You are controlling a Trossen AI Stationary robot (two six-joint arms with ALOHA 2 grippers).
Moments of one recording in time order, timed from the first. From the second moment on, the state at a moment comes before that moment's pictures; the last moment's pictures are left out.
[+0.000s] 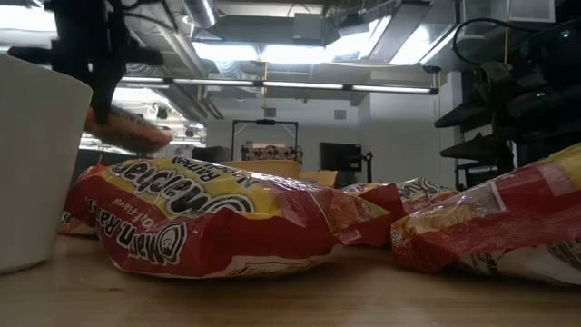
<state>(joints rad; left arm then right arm) -0.16 1.19 0.93 -1.33 -0.39 -1.67 -0.39 0.25 0.01 0.00 -0.01 0.67</state>
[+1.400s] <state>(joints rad) -0.31 1.46 0.90 -0.32 0.06 -0.56 -0.39 0.25 0.01 0.00 -0.02 0.64</state>
